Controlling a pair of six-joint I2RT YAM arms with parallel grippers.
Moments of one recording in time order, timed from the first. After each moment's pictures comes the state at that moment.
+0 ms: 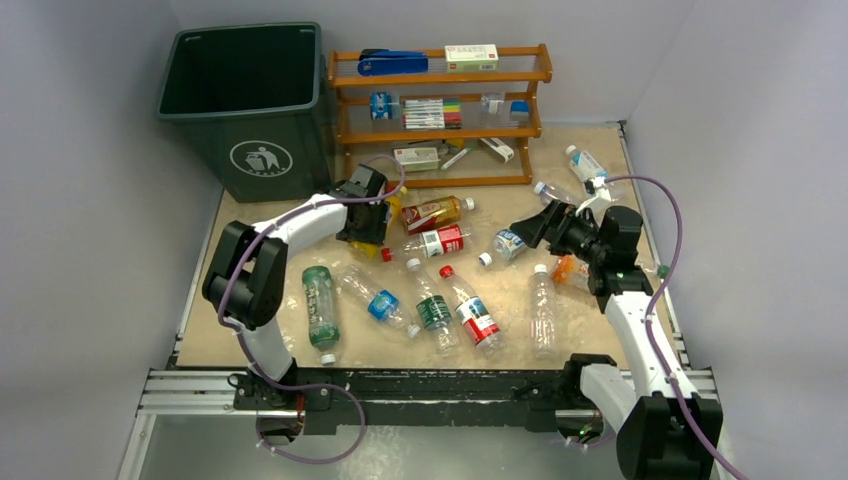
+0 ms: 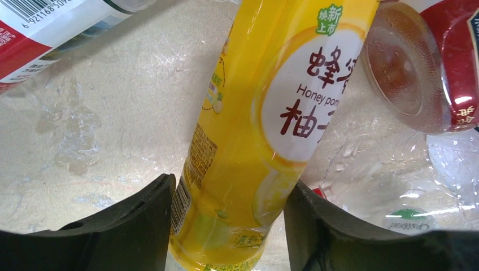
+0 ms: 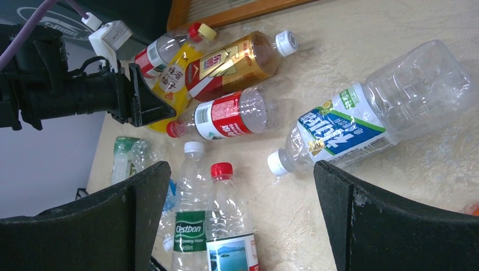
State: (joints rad) left arm -0.45 1.78 1.21 -0.56 -0.15 -0.30; right arm -0.06 0.92 0.60 -0.06 -0.59 0.49
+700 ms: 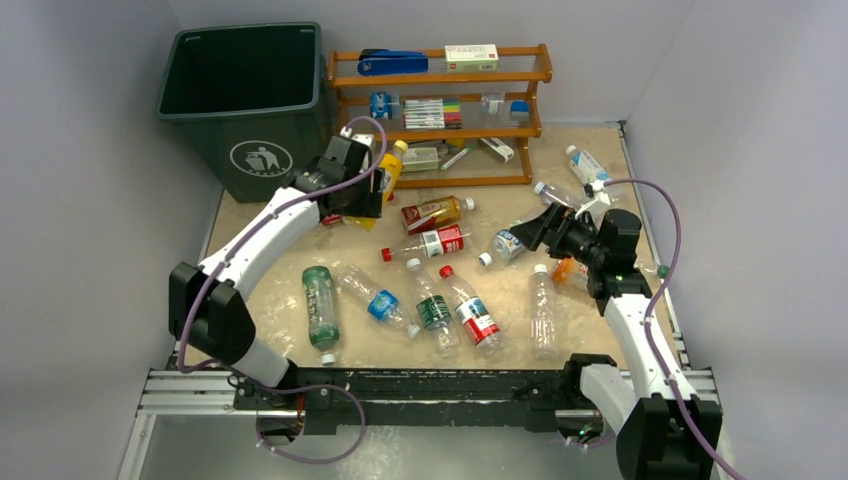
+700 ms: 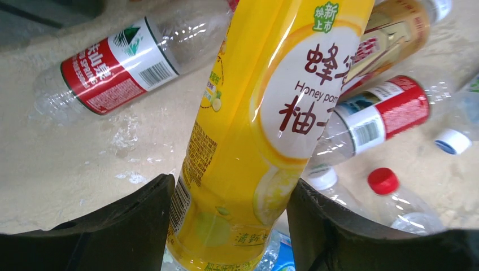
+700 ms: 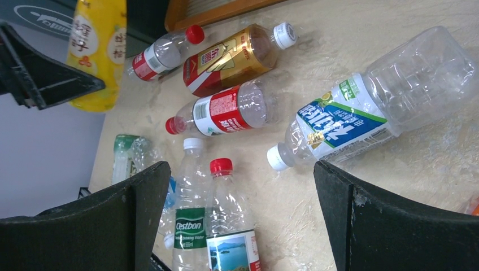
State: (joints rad) left arm -0.45 1.56 1.37 -0.72 -0.13 -0.31; right arm -0.06 0.92 0.57 -0.06 -0.59 0.51
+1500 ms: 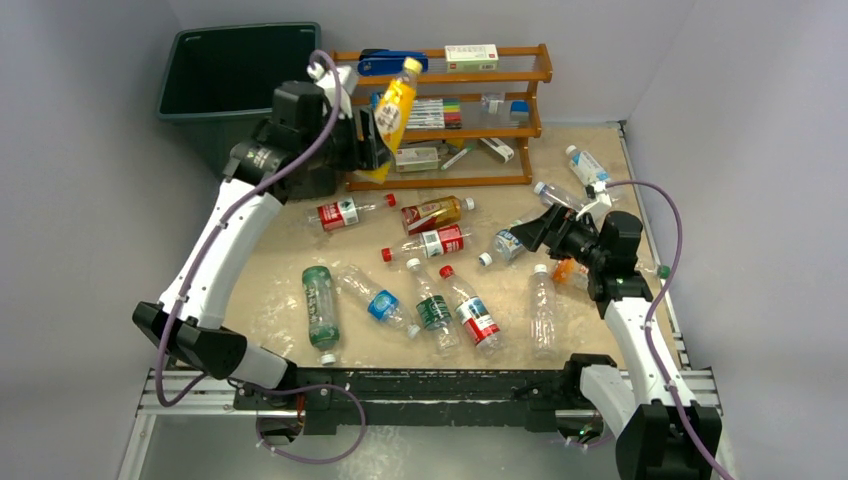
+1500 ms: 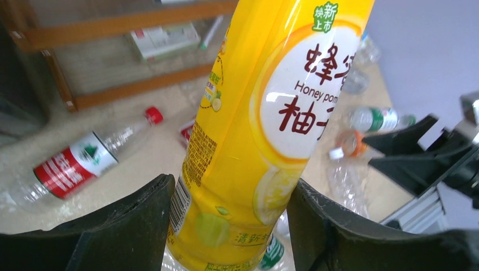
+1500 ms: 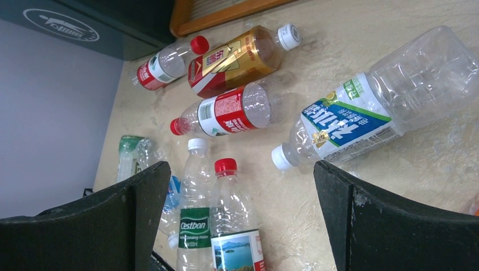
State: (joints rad) left arm -0.42 1.45 1.71 -0.80 0.16 -0.36; right arm -0.06 0.89 0.56 -0.06 -0.60 0.52
